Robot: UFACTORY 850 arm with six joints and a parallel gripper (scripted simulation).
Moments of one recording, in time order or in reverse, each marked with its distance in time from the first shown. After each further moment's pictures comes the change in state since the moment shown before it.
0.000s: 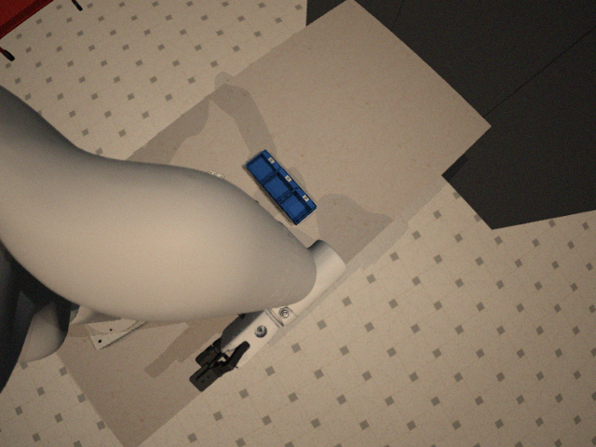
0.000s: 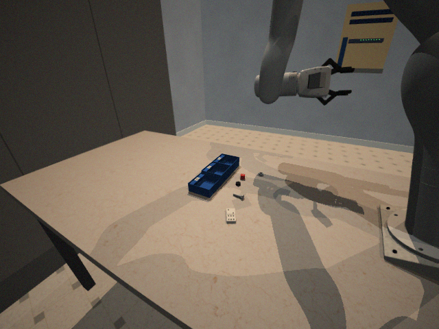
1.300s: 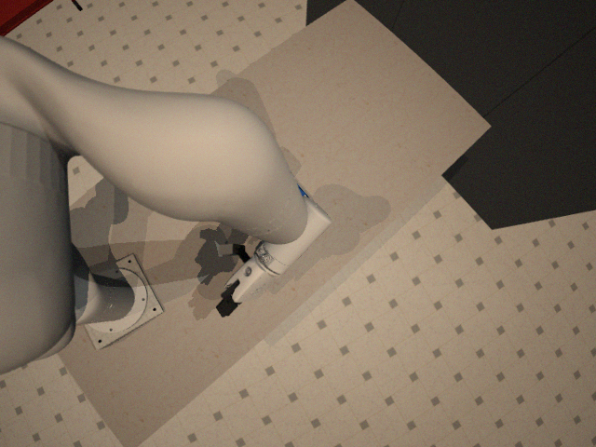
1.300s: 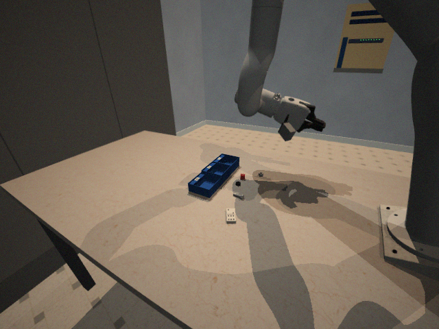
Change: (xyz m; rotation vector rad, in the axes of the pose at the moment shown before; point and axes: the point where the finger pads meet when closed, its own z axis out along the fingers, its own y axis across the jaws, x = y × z) arm 0.031 0.148 -0.072 -0.425 -0.071 0.528
